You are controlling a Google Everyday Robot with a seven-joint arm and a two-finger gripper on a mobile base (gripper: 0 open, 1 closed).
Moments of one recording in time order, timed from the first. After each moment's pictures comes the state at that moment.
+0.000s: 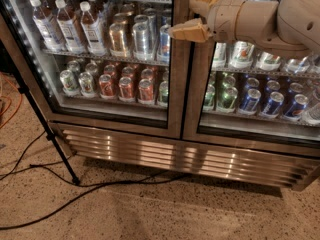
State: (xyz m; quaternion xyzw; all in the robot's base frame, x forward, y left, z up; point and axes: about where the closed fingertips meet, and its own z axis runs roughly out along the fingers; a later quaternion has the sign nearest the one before) arm 0.687 -0.075 1.004 -0.49 0.58 0.14 0.64
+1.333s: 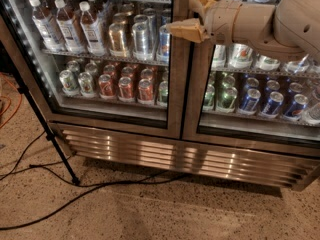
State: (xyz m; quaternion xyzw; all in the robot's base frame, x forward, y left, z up) arm 0.682 -0.061 1.002 -0.50 0.56 0.17 0.64
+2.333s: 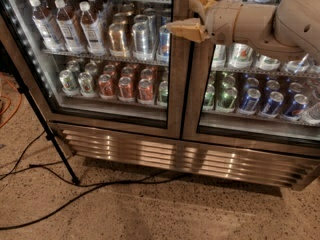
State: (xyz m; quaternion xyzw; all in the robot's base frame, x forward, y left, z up) arm 0.683 -0.063 1.002 -0.50 0.55 0.17 0.65
